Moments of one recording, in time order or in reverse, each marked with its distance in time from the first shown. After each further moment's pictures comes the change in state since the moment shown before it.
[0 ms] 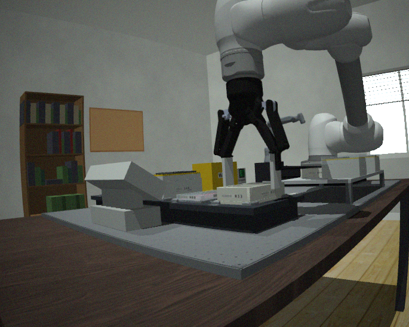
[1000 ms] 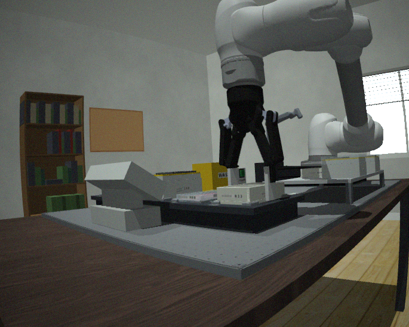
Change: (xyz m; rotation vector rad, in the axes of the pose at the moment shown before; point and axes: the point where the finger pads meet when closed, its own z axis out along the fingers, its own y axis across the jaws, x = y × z) arm 0.000 0.000 0.016 0.000 -0.001 0.000
